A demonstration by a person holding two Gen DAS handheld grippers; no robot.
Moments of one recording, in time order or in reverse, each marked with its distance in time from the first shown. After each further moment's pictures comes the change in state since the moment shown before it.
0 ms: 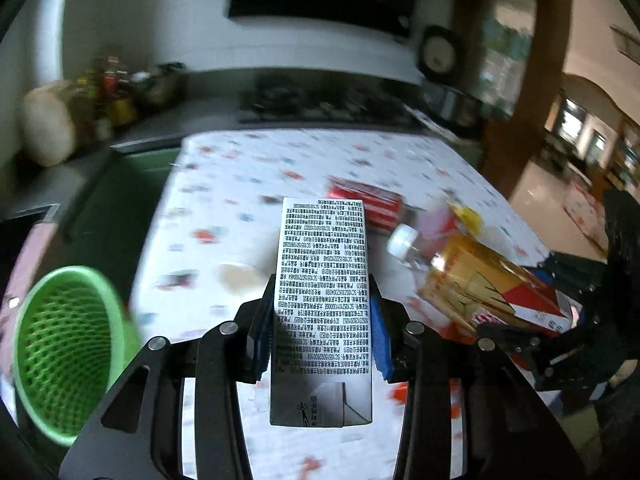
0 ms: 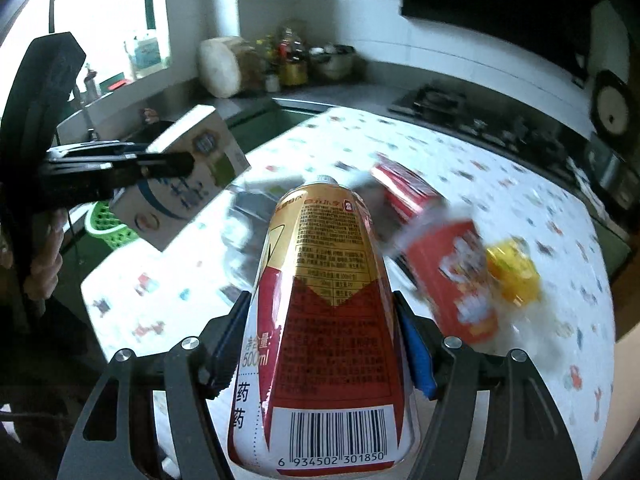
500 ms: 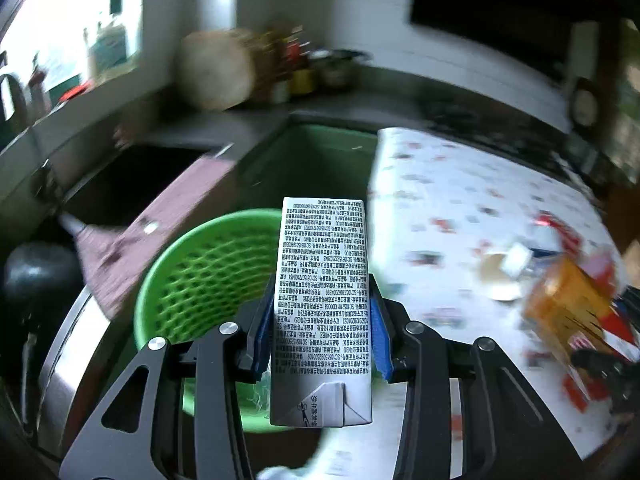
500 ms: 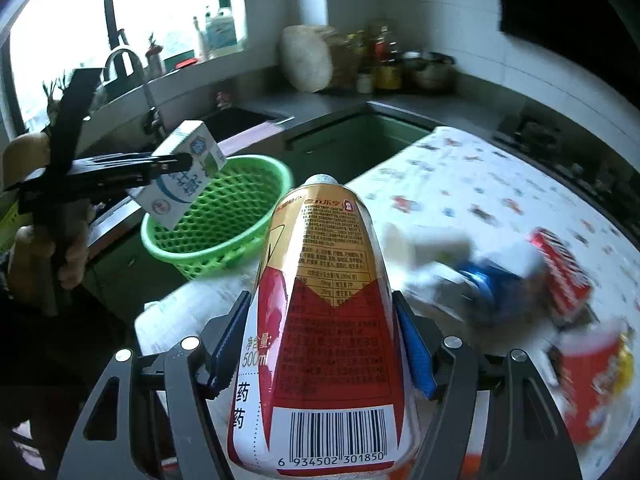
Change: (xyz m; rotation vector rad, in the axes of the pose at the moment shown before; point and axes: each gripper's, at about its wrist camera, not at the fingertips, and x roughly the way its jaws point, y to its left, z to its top) left arm -0.046 0.198 -0.047 -0.288 0.002 0.406; right arm 0.080 0.132 0.070 -0.136 0.026 0.199
